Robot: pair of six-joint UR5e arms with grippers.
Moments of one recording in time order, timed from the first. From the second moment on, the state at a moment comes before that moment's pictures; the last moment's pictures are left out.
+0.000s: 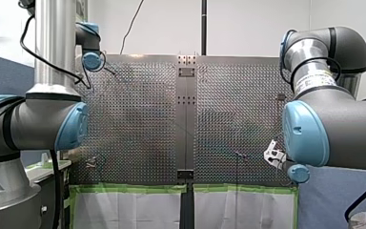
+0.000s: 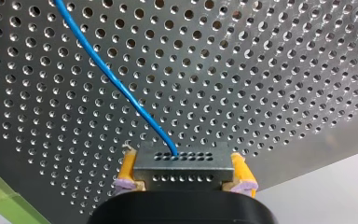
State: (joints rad) left arm 0.21 -1.61 -1.70 -2.61 -1.74 -2.17; right arm 1.59 -0.62 1.74 -1.16 1.34 2.02
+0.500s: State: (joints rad) left arm 0.24 -1.62 -1.81 -2.49 -1.70 -2.29; right arm 1.59 -0.62 1.74 -1.17 1.34 2.02
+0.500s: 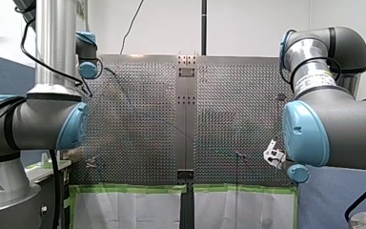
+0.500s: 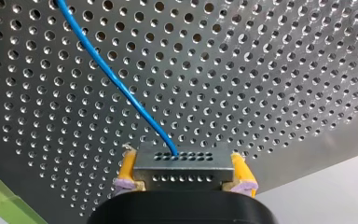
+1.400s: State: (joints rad) left arm 0.20 -1.74 -1.87 -2.39 -1.67 -2.39; right arm 1.59 -0.62 1.74 -1.17 1.34 2.02
